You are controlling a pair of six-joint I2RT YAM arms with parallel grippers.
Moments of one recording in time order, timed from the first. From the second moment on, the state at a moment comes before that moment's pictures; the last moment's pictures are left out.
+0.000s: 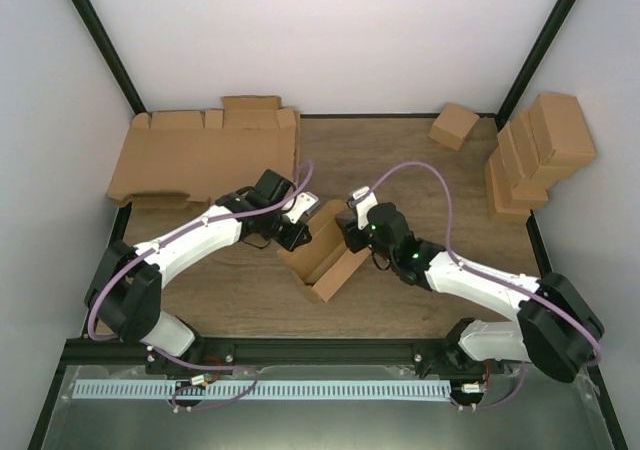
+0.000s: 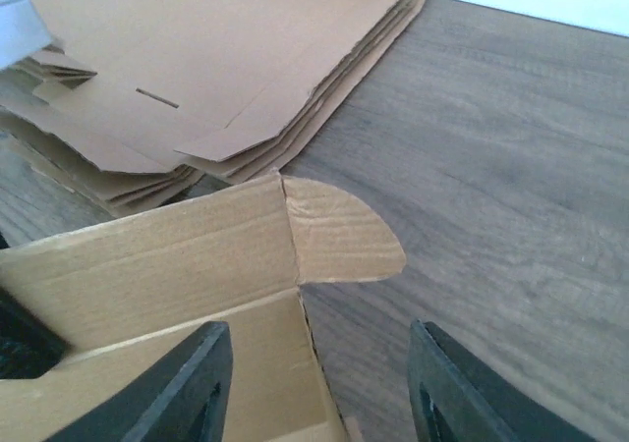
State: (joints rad) left arm -0.64 1.51 1.05 -0.59 0.38 -0.01; right arm 0.78 1.26 0.62 0.17 0.16 0.14
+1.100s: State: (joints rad) left arm -0.65 1.47 1.02 -0.52 0.40 -0.11; right arm 0.78 0.97 0.41 -0.07 -0.30 0.96
